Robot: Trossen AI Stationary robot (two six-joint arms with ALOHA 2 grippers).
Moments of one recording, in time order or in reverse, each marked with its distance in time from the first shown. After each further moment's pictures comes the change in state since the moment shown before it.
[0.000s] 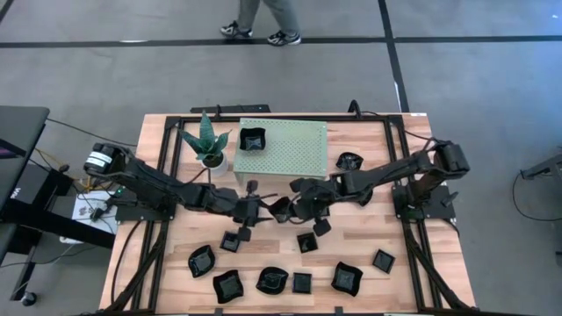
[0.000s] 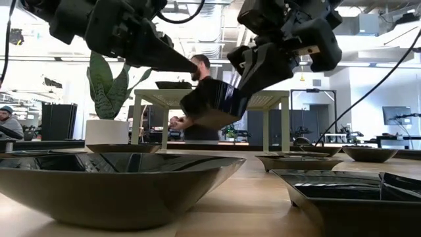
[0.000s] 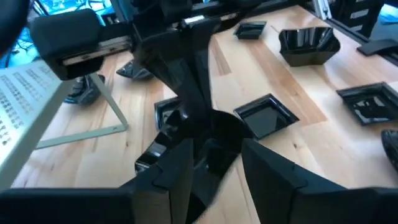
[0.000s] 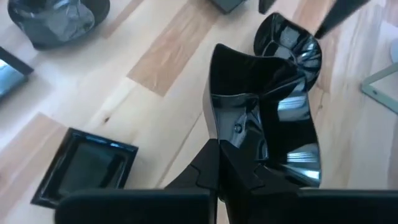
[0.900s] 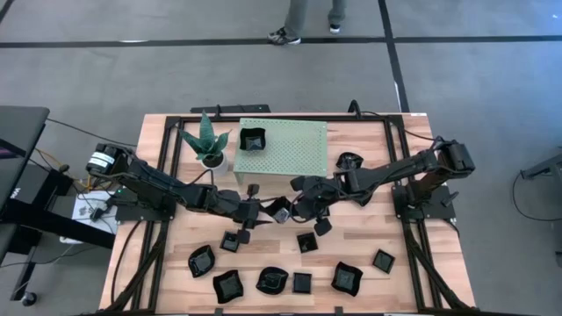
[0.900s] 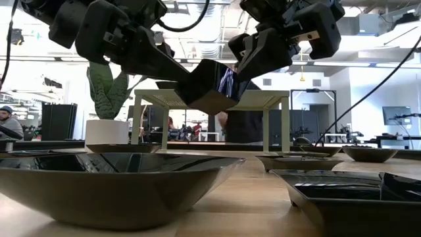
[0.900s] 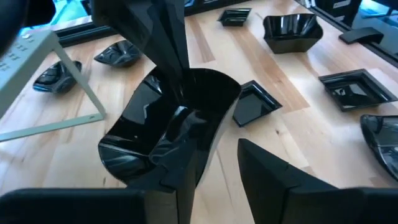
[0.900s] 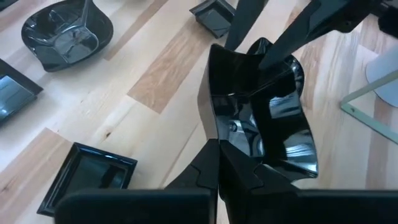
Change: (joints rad) left arm -0.001 0.024 0.000 -0.023 0.056 -0.027; right arm 0.008 -0.050 0.002 0.017 0.003 -0.005
